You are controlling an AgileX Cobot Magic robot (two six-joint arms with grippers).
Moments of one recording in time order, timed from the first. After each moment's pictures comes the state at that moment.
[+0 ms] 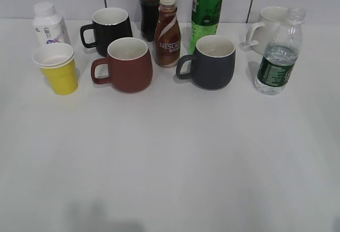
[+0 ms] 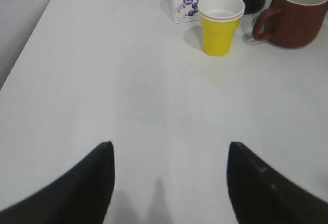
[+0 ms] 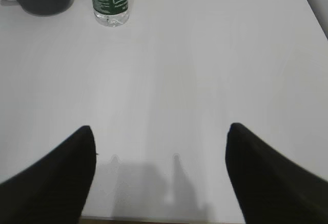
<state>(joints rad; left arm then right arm) -0.02 -0.01 -0.53 -0.01 1.07 0.07 0.01 -0.01 -0.51 0.03 1.04 -0.09</state>
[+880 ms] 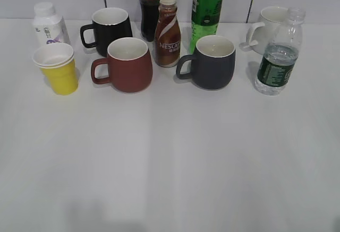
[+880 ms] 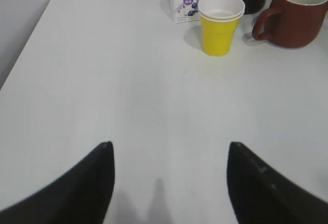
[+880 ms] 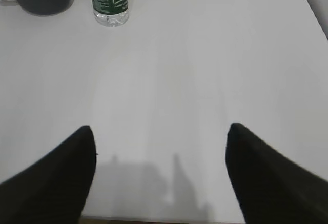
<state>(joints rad) -0.02 -0.01 -0.53 -0.01 1.07 0.07 0.01 -0.01 -0.51 0.03 1.04 -0.09</state>
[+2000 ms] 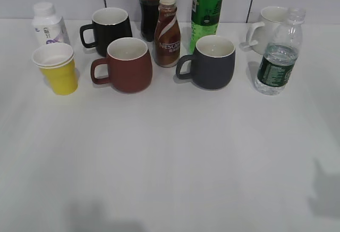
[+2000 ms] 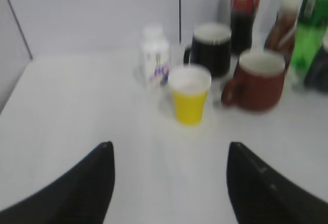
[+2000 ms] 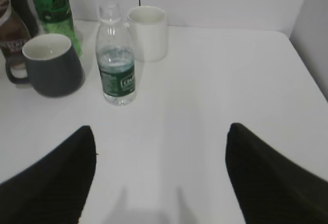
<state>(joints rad) -0.15 0.13 -0.53 -0.02 0.73 0.07 0.01 0.23 -0.54 0.09 0.67 -0.09</state>
